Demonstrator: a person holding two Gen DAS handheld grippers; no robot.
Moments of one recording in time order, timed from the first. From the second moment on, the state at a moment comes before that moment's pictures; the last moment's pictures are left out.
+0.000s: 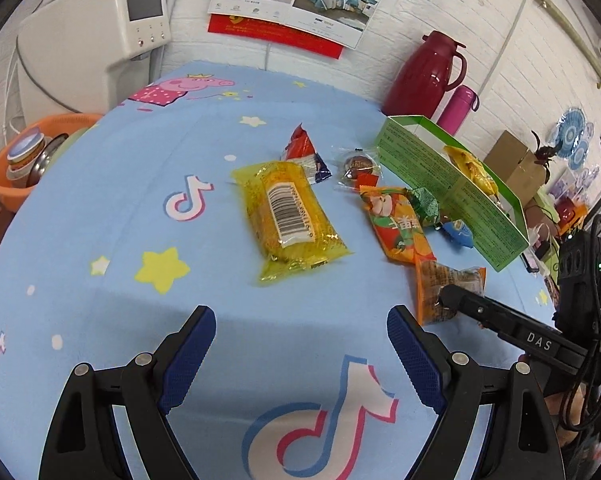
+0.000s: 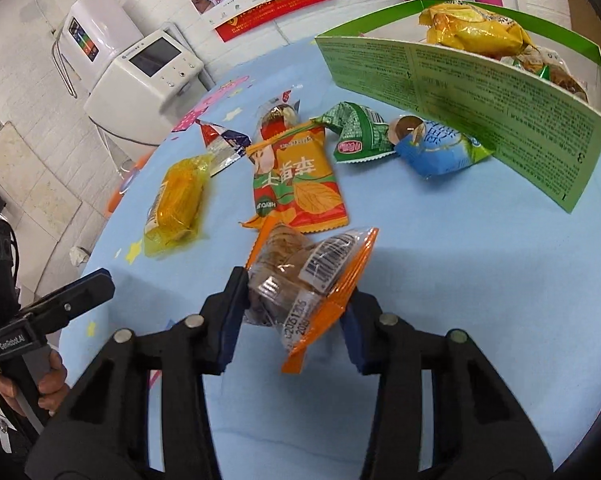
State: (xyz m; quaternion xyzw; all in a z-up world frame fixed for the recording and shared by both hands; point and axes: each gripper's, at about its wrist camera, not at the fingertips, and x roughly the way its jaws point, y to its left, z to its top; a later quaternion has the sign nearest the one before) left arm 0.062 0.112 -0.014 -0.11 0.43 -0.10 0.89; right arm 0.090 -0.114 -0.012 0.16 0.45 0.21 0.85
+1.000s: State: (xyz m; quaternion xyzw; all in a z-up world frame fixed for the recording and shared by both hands) left arm 0.239 0.070 -0.026 -0.03 0.48 -0.11 0.87; right arm 0.085 -0.142 -0.013 0.19 0.43 0.19 0.86
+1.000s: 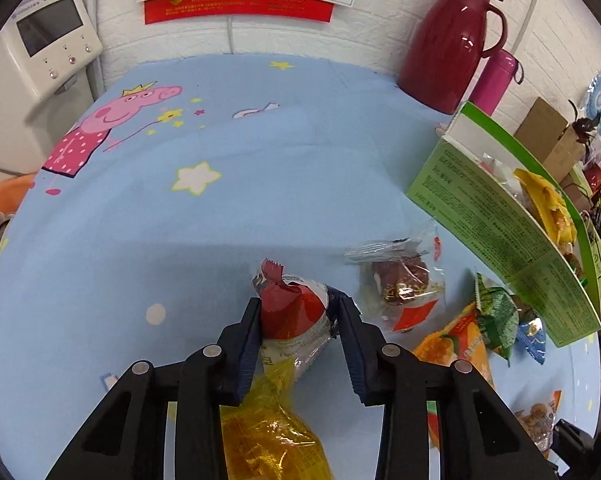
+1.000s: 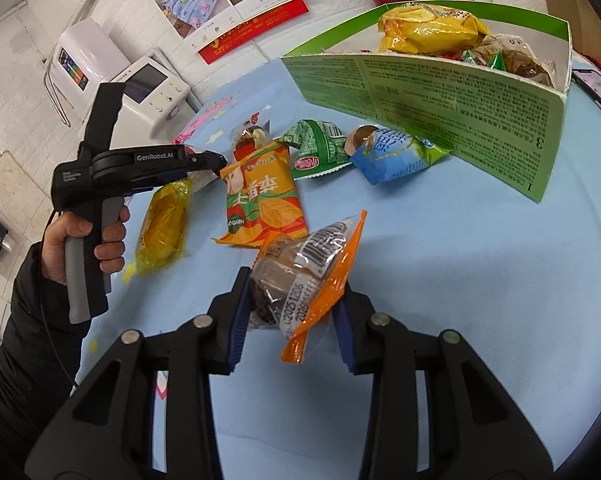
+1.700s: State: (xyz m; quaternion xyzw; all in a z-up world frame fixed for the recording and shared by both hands) left arm 0.227 -0.052 0.084 0.00 0.38 -0.24 0.89; right arm 0.118 -0.249 0.081 0.20 0.28 0.08 0.94
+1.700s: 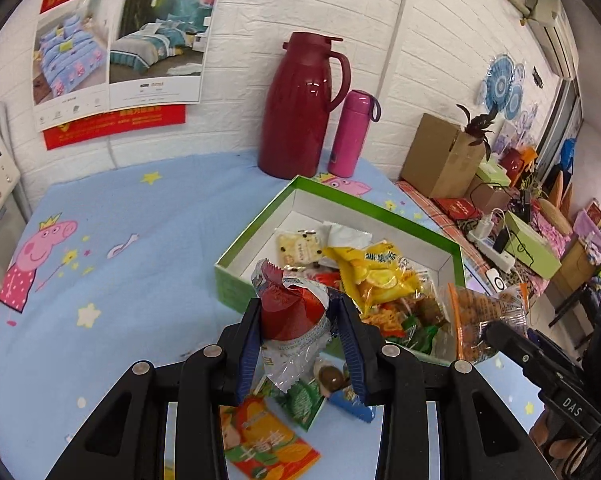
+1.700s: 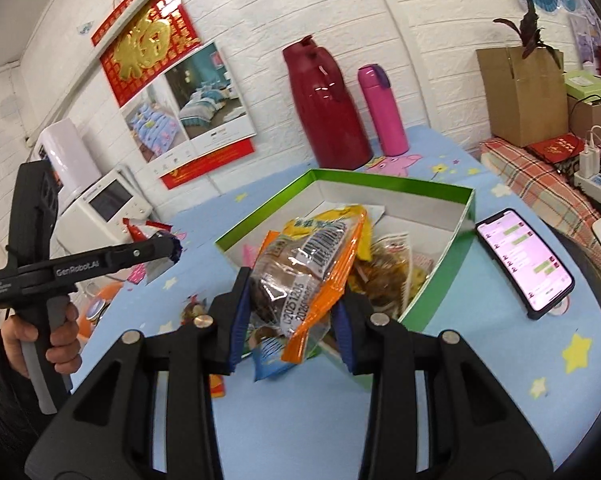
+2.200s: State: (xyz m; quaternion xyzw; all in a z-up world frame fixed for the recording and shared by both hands) left arm 0.290 -0.106 0.047 0.01 0.40 -0.23 0.89; right arm 0.197 -0.297 0.037 0.23 0.31 0.04 0.92
